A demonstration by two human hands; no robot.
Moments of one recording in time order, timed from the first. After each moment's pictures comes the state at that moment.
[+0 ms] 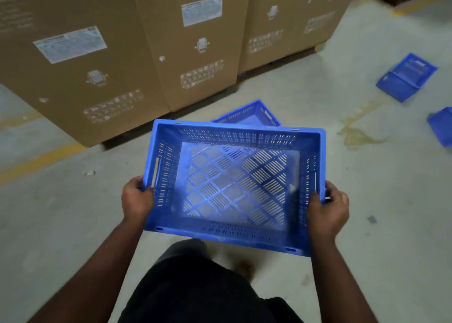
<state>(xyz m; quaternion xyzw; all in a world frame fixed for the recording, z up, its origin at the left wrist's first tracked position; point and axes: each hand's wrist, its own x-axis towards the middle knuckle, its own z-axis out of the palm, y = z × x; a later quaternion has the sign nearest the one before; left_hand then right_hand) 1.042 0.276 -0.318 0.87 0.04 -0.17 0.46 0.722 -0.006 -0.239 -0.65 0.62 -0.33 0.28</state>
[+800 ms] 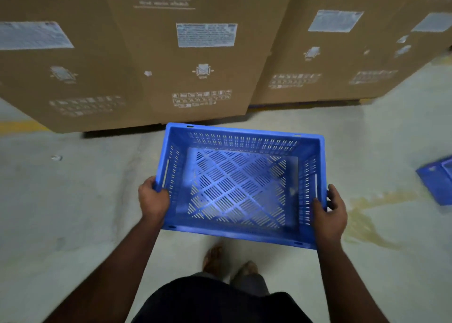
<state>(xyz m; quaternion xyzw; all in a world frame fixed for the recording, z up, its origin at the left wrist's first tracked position) 1.121 -0.161 -0.362 0.81 0.21 -0.09 0.54 0.928 -0.523 -0.282 -0.73 0.49 -0.22 0.43</state>
